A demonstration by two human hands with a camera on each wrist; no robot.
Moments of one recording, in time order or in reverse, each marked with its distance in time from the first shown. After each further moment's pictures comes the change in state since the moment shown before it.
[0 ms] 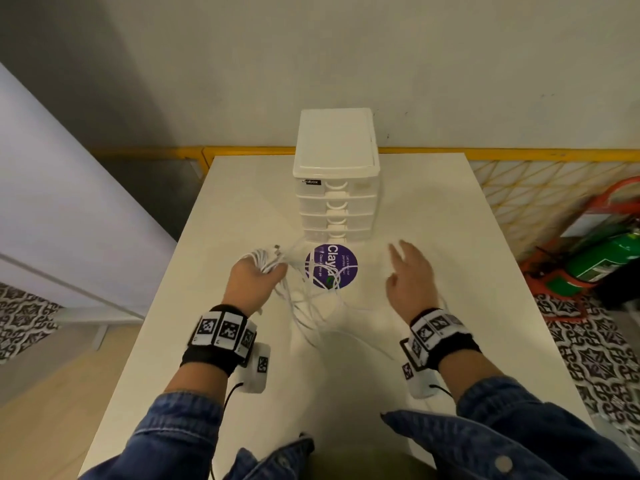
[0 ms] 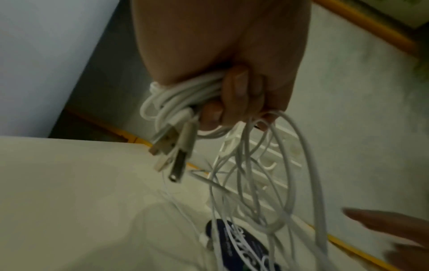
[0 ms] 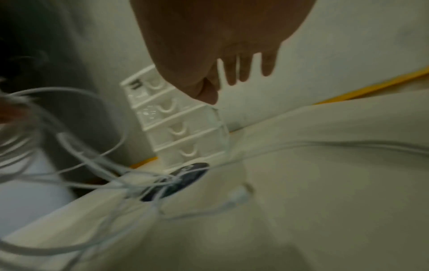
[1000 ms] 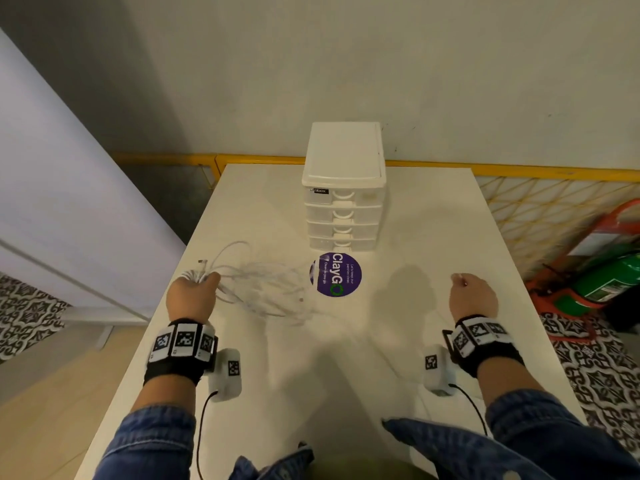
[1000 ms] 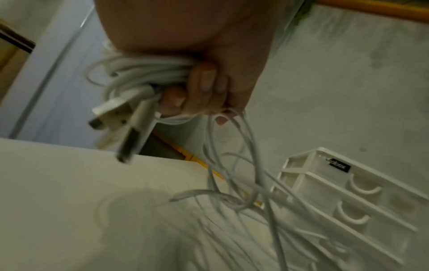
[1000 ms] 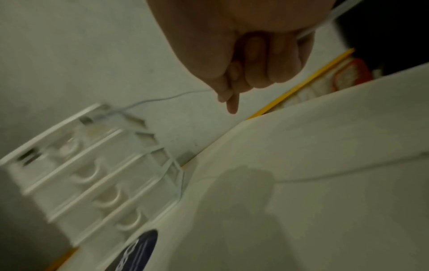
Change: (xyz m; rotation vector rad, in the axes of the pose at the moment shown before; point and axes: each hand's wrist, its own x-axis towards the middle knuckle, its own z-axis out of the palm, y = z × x) left_hand 0.004 -0.050 -0.055 -0.109 0.355 -0.258; right_hand -0.001 0.060 -0.032 0.141 0.047 0.606
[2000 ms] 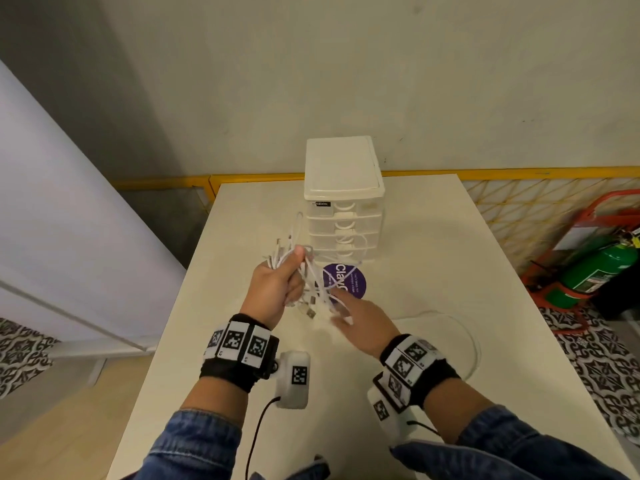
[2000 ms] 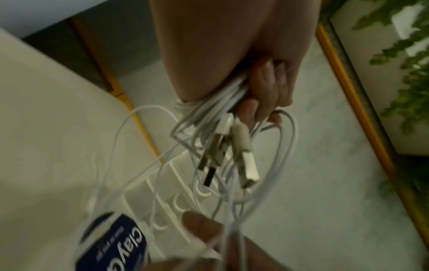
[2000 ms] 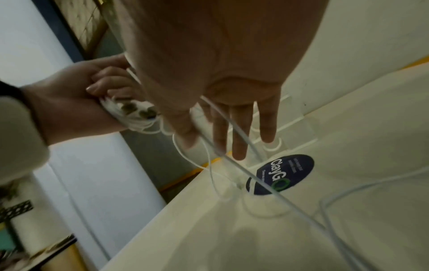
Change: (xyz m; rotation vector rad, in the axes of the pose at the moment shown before) left_hand -0.054 0.069 0.035 -0.663 -0.755 0.207; right_hand -0.114 -0.106 0.049 0.100 -0.564 -0.609
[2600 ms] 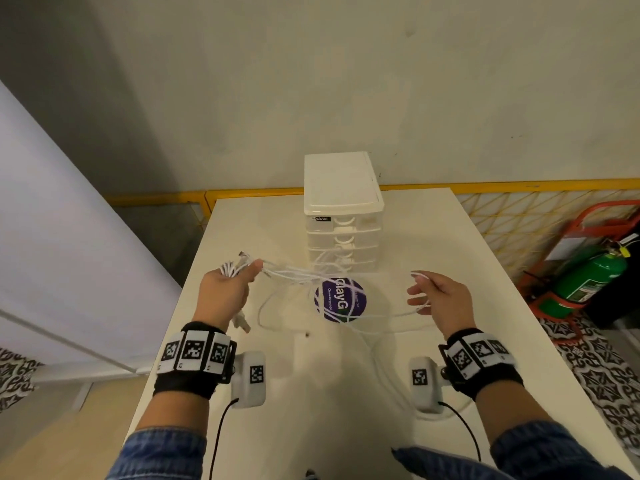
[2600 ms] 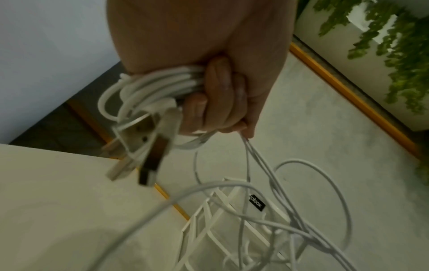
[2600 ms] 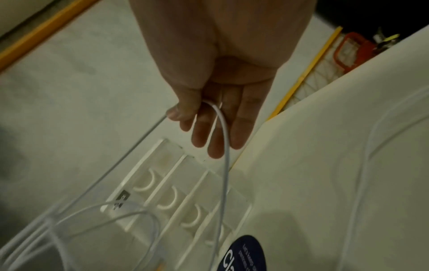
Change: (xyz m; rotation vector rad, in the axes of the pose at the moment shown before) left_hand 0.024 0.019 -0.066 0.383 0.393 -0.079; right_hand -0.005 0.058 -0.076 0.773 0.685 0.254
